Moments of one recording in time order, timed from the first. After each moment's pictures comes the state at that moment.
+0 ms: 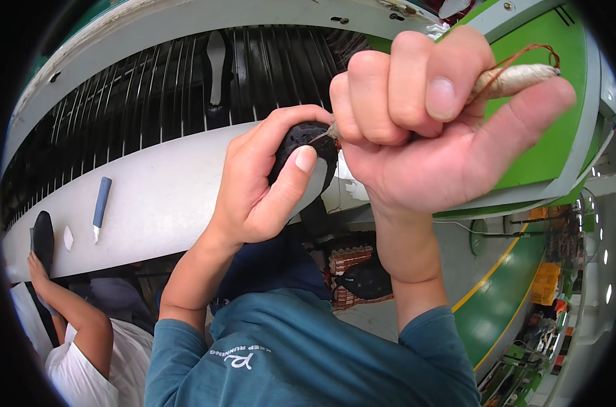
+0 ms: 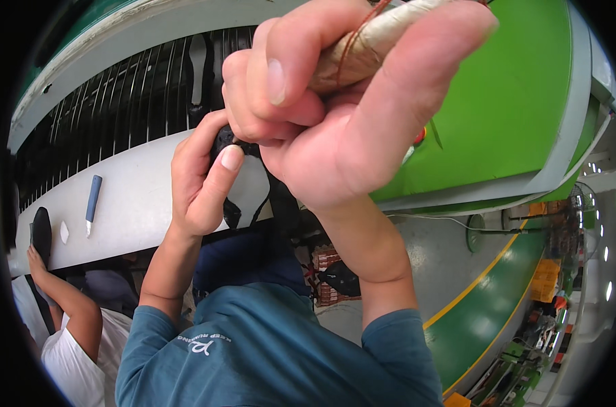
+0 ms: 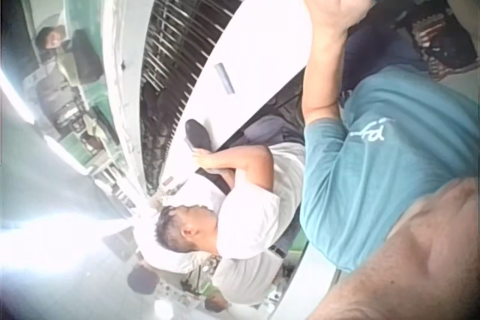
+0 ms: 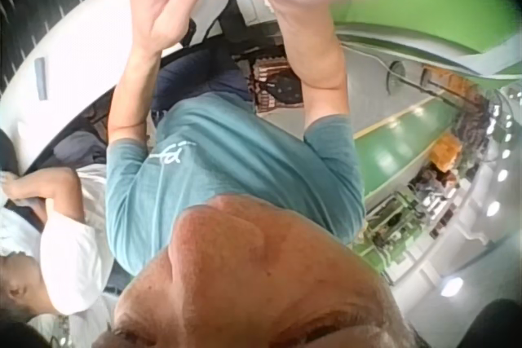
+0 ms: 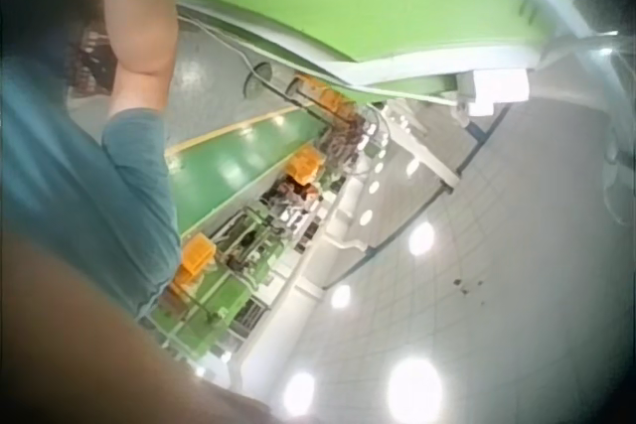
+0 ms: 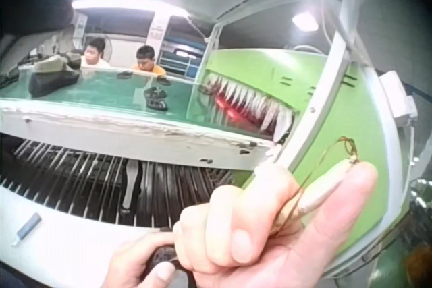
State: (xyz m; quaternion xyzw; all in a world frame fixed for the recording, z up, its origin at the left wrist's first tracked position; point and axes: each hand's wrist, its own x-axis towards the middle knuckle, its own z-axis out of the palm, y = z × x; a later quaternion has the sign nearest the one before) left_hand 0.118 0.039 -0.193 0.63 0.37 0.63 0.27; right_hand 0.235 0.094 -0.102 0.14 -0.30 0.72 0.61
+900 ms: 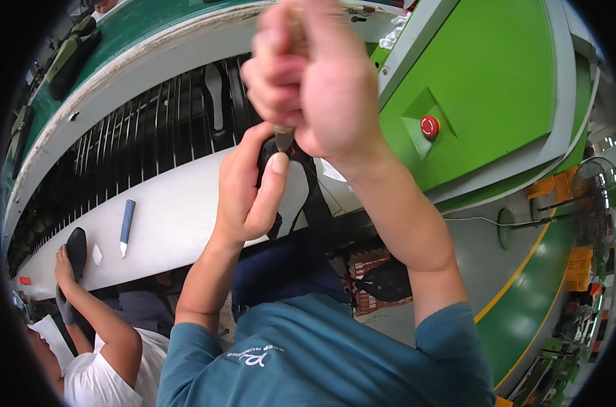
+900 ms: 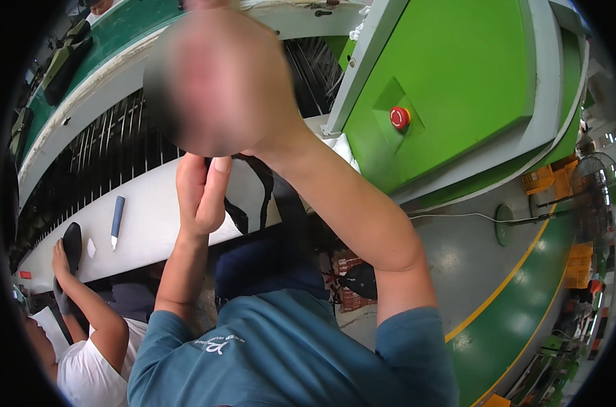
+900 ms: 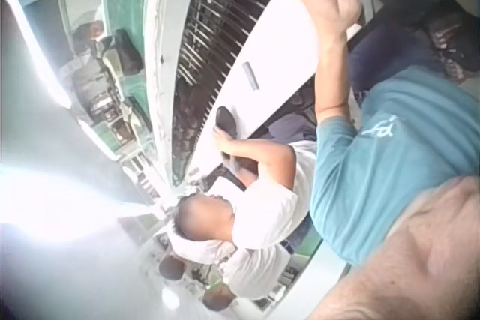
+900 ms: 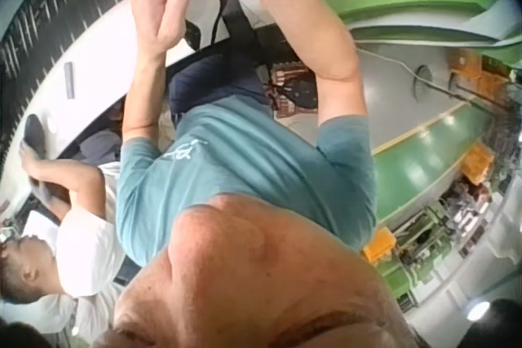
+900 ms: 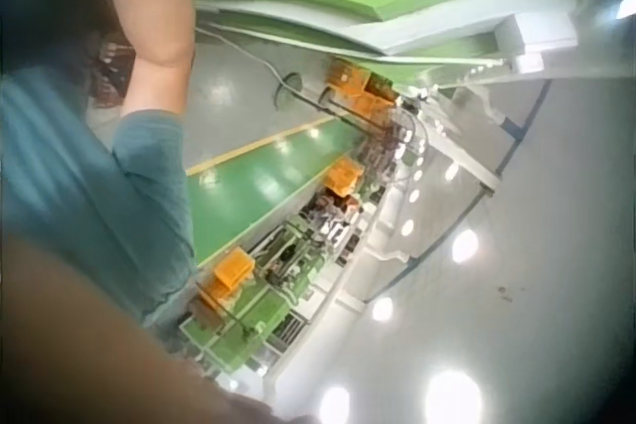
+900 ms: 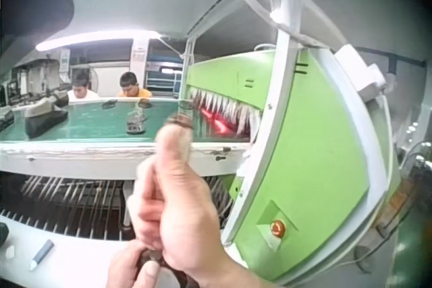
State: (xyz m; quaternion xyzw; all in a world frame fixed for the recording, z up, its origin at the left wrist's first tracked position) left_hand 0.129 0.034 -0.196 0.65 0.44 0.57 0.23; right_hand 0.249 0.132 -0.093 -0.03 -0.47 0.77 0.43
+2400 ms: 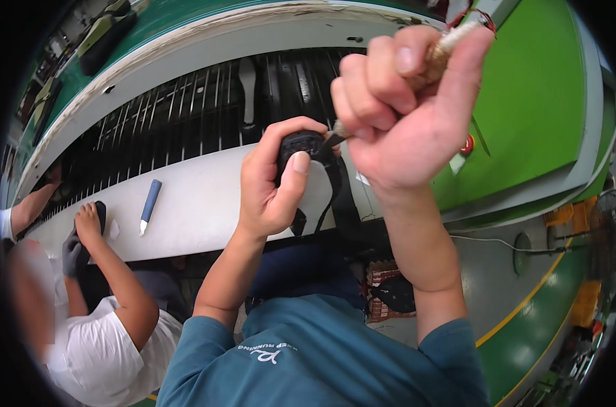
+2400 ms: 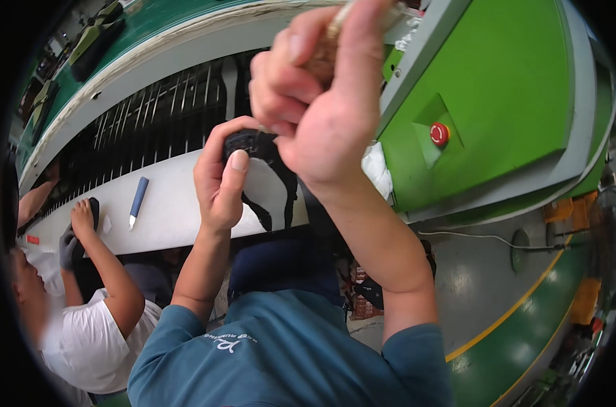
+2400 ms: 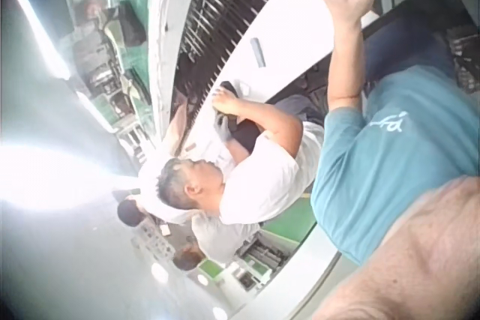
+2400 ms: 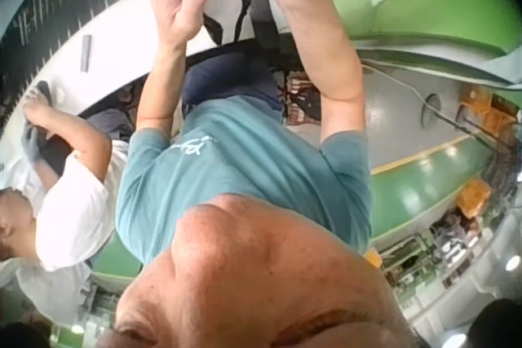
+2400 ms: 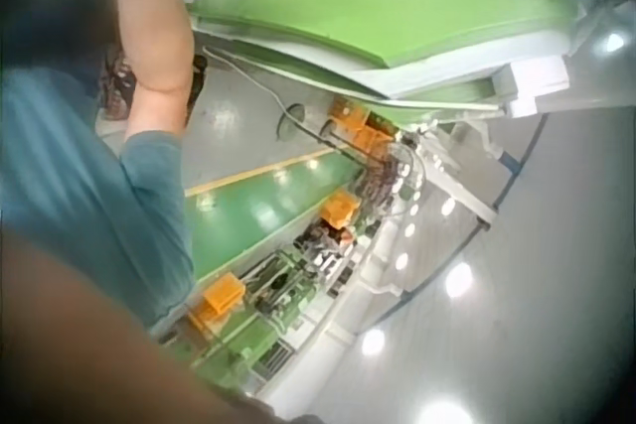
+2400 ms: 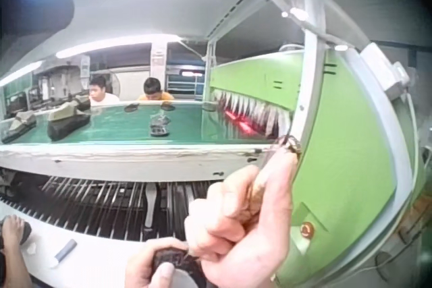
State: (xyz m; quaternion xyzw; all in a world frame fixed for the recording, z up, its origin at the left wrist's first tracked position) left_hand 0.118 0.025 -0.200 0.61 0.38 0.66 0.21; right_hand 0.251 0.117 -0.104 0.14 -0.48 0.68 0.54
